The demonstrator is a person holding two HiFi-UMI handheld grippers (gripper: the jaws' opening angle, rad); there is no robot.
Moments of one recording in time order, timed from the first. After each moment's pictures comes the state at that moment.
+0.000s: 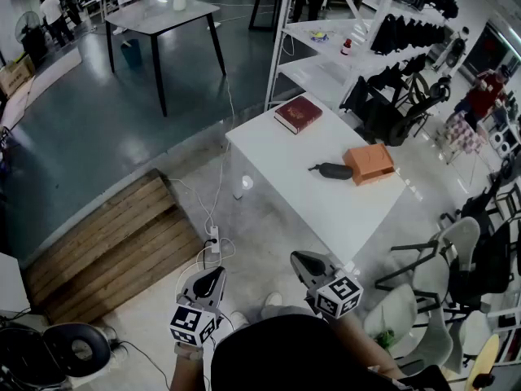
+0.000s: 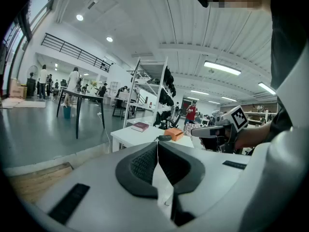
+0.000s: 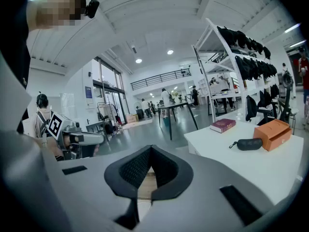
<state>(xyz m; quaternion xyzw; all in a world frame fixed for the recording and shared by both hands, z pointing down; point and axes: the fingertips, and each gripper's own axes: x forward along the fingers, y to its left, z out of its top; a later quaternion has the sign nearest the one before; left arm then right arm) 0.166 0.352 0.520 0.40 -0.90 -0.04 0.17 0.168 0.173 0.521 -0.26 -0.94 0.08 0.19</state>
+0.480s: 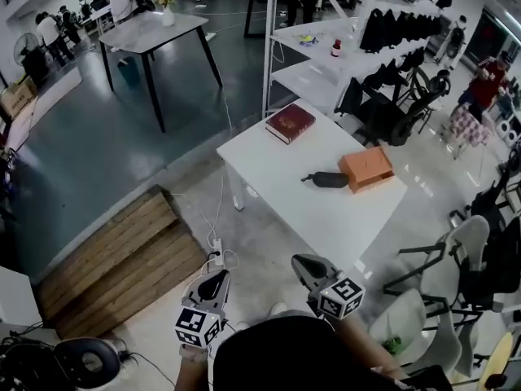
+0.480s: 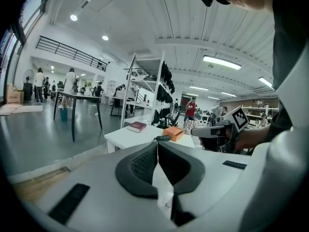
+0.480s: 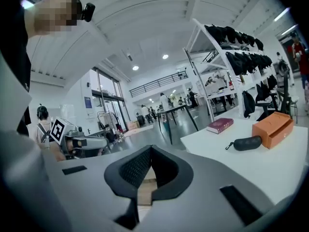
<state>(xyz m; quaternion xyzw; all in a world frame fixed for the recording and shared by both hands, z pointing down) 0.142 0.274 0.515 0.41 -0.90 -0.02 0.18 0.149 0.102 0.519 -0.26 -0.94 0.13 0.17</state>
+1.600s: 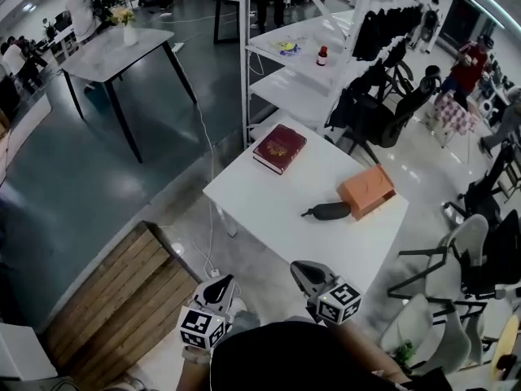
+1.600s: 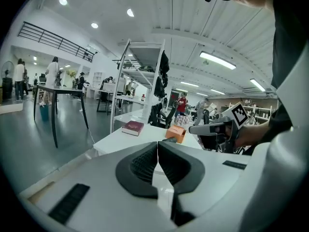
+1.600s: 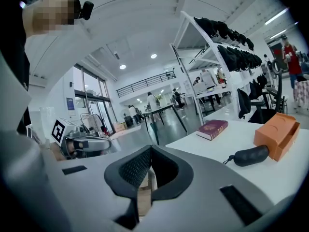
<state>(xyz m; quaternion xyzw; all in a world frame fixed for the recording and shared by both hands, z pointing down) -0.046 0.225 0.532 0.48 -0.85 0.00 0.21 -0.017 0.071 0.530 -0.19 -0.95 0.15 0.18</state>
